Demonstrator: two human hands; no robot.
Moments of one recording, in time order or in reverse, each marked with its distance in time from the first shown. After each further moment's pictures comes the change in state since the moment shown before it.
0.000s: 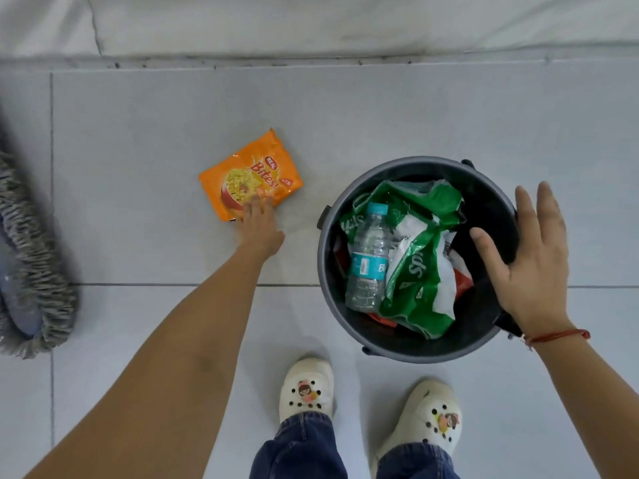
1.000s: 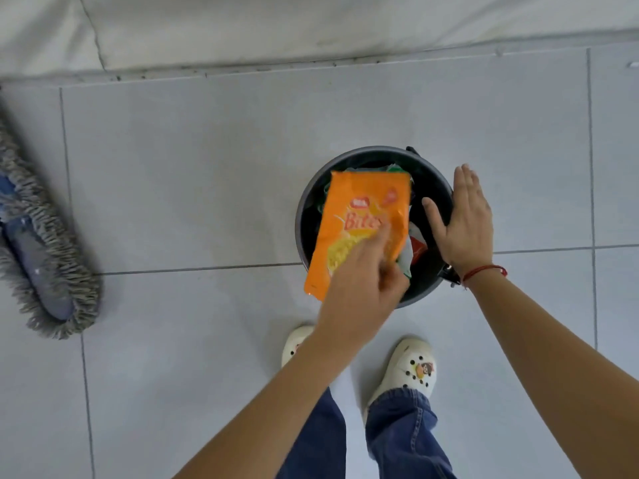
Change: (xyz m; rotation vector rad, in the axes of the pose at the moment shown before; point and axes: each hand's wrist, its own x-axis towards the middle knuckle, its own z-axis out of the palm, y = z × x) left_hand -0.253 0.141 -0.077 -0.780 0.191 0.534; right_hand 0.001 -0.013 -0.009 -0.018 -0.138 0.031
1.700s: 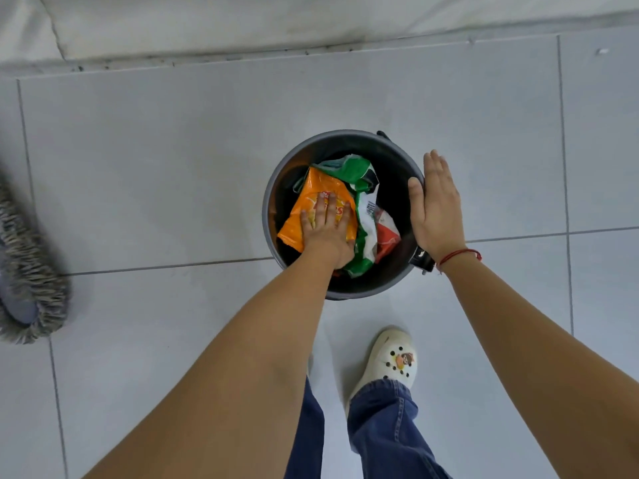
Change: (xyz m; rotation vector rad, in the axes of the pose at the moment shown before) left_hand 0.094 -0.095 0.065 0.907 -0.593 -0.284; right_hand 0.002 0.010 0.004 0.166 -0.006 0.007
